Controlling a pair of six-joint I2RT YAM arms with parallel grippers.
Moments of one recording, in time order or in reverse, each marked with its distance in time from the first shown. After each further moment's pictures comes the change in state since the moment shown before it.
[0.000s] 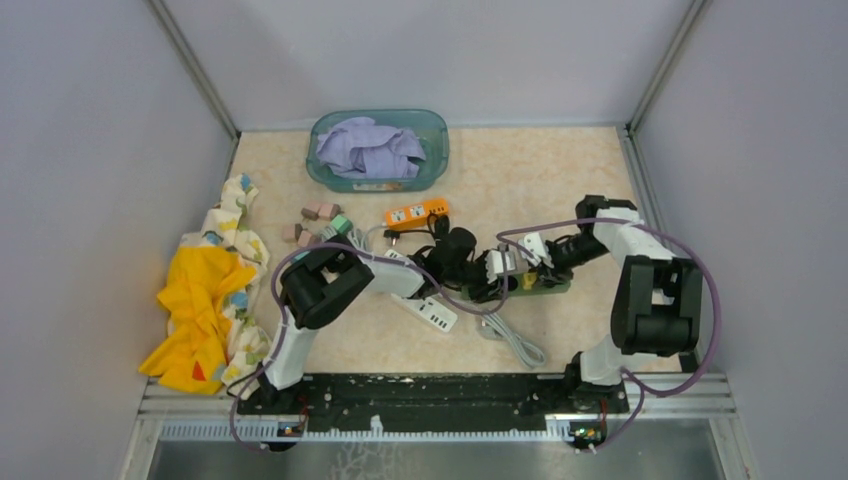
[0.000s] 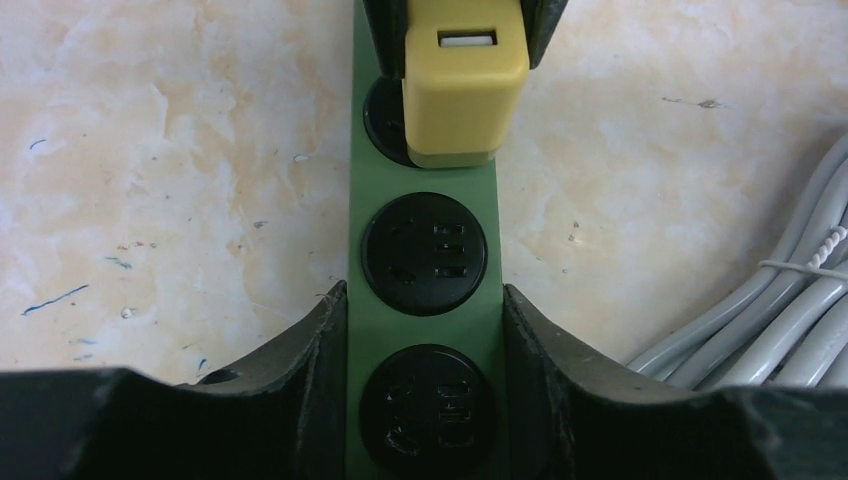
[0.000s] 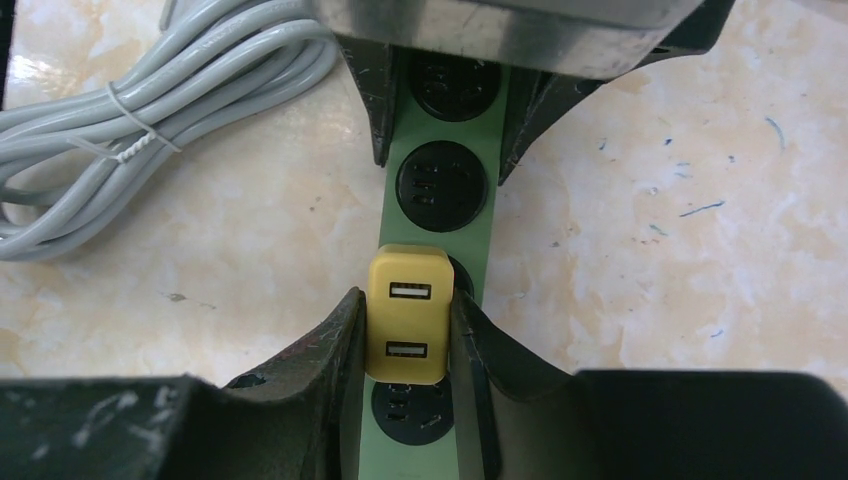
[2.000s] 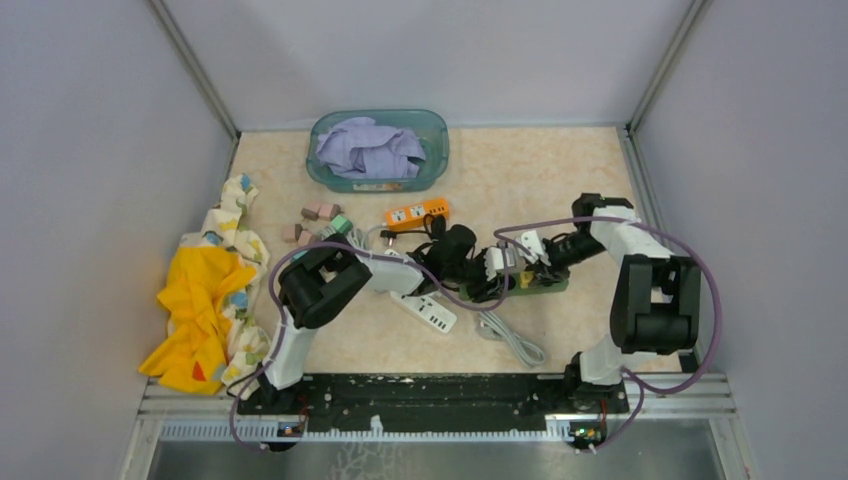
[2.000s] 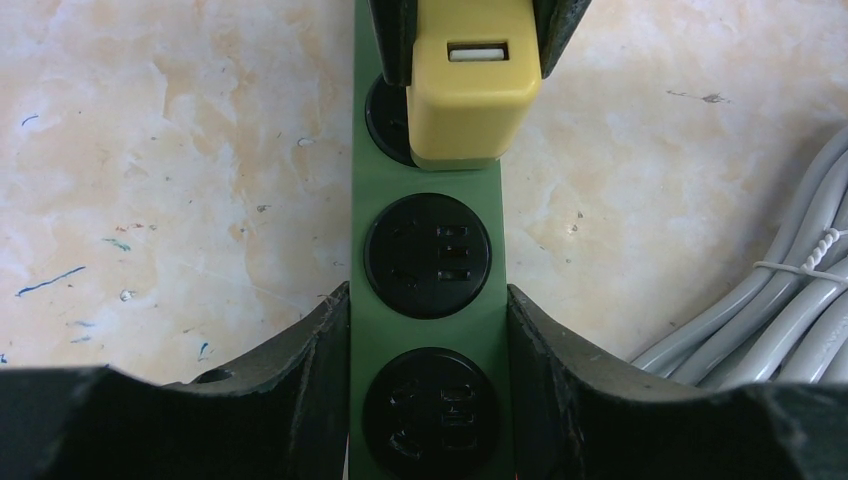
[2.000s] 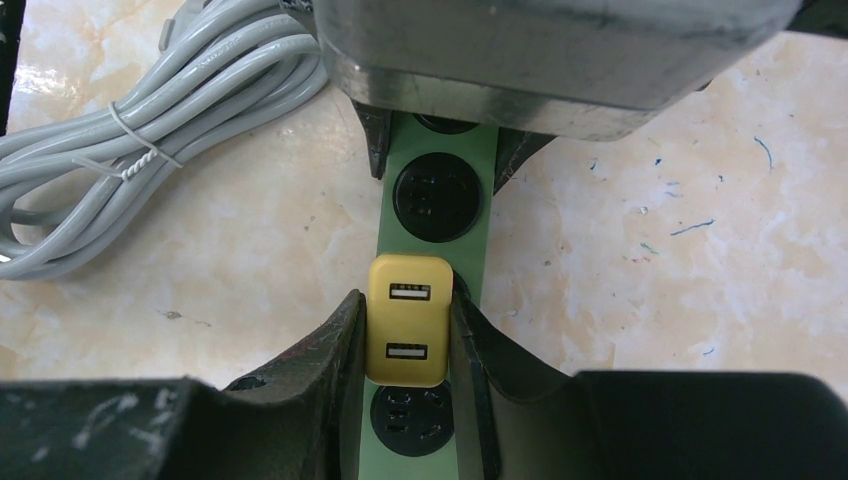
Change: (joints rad) left arm 0.005 -0.006 0.020 -0.070 -0.001 -0.027; right arm 0.025 0.011 0.012 -0.002 -0.021 0.030
